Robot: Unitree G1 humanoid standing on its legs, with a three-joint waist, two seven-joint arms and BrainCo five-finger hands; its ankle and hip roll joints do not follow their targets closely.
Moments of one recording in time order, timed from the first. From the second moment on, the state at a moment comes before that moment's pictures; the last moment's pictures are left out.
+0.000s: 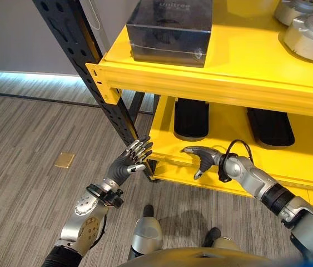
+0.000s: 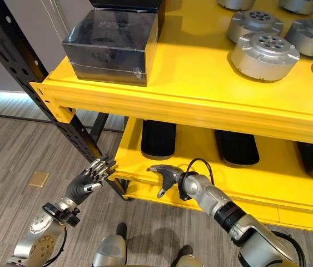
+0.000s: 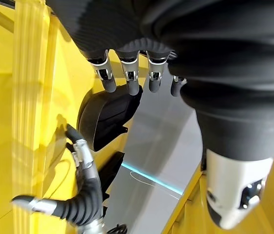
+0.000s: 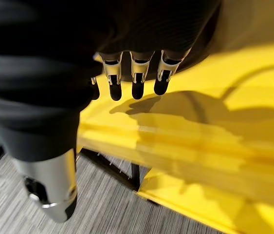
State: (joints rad) left arm 0.15 0.50 -0.22 -0.01 -0.77 -0.17 -0.40; right arm -0.50 -0.52 0.72 0.39 -0.43 -0.05 0.27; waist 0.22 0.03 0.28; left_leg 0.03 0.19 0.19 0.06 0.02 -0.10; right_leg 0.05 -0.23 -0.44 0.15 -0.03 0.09
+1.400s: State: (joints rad) left arm 0.13 0.49 -0.24 0.00 -0.72 -0.11 -0.39; right arm -0.60 -0.43 0.72 0.53 -0.38 0.09 0.28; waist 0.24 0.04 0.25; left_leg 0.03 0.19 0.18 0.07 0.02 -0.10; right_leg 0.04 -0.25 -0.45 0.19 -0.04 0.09
